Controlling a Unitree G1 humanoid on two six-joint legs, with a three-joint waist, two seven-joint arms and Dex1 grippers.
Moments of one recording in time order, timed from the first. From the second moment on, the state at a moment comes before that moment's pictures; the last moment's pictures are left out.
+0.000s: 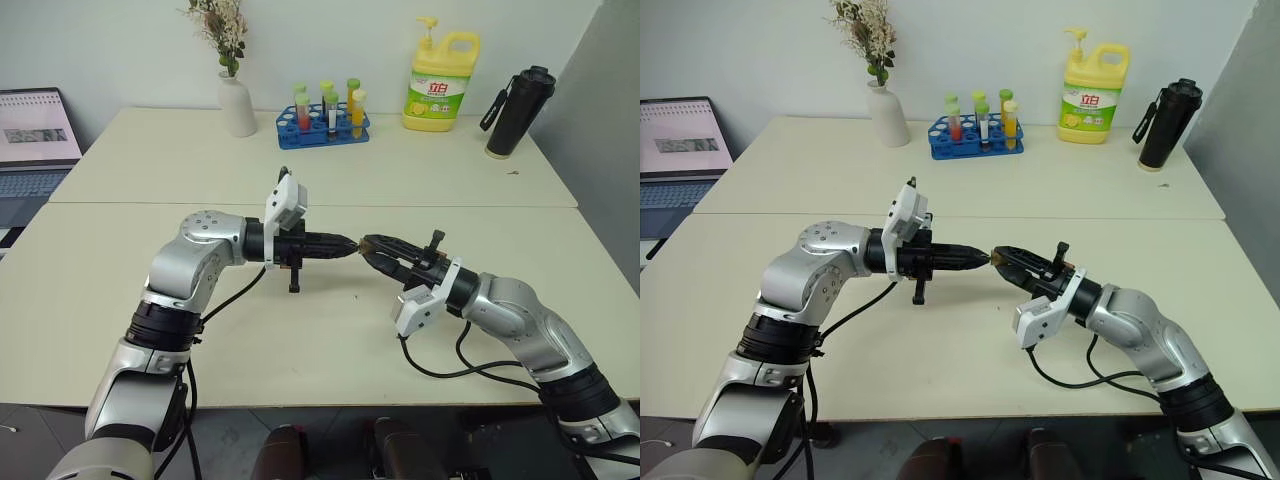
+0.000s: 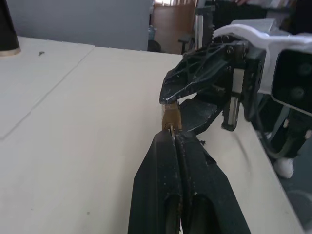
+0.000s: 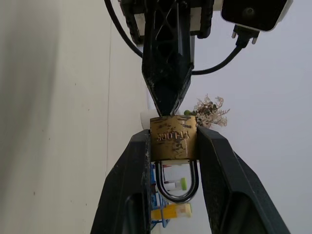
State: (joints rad) left arm -0.70 0.53 -0.14 0.05 -0.41 0.40 -1.26; right arm -0.38 -0.59 0.26 -0.15 -0.52 -0.54 0.37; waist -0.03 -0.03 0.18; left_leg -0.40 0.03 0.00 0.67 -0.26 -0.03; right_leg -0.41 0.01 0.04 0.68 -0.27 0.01
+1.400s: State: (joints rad) left arm -0.76 0.53 -0.10 -0.06 -0.60 0.80 -1.17; right arm -0.37 -0.56 0.24 -0.16 -0.45 -0.54 0.42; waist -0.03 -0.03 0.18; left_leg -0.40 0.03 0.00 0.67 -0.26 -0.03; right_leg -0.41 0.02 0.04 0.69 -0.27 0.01
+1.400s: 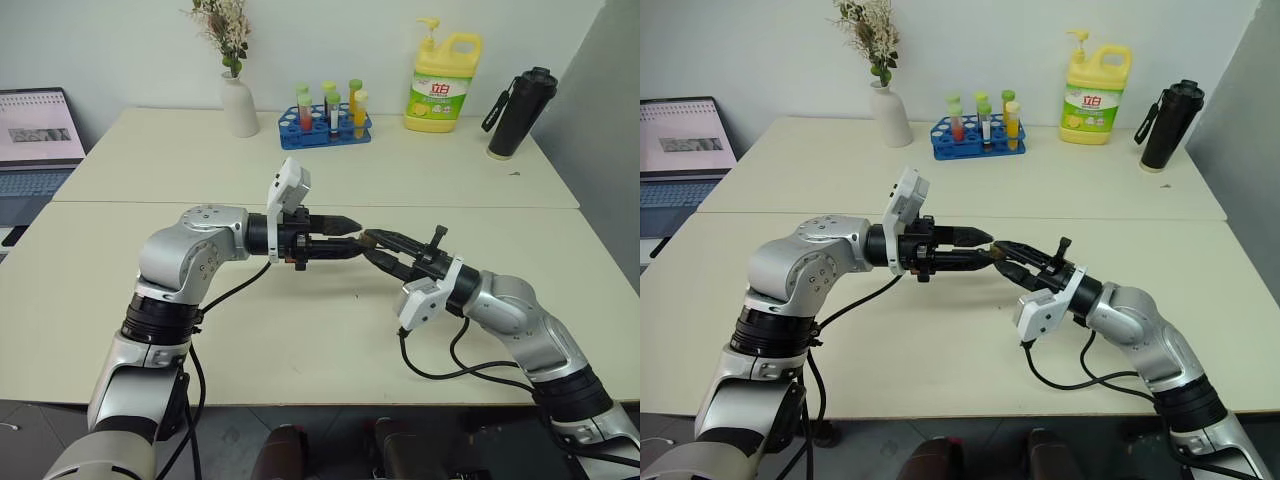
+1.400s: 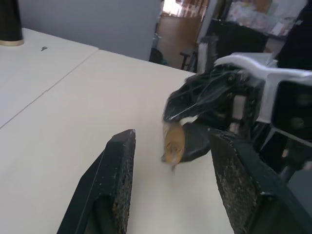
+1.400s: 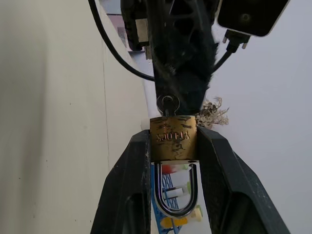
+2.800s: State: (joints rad) left arm -0.75 0.51 -0.15 -0.04 -0.52 0.73 -1.13; right arm -0.38 -0.55 0.24 -0.16 -0.45 -0.54 0.44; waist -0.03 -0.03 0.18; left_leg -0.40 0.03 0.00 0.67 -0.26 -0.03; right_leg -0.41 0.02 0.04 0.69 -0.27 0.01
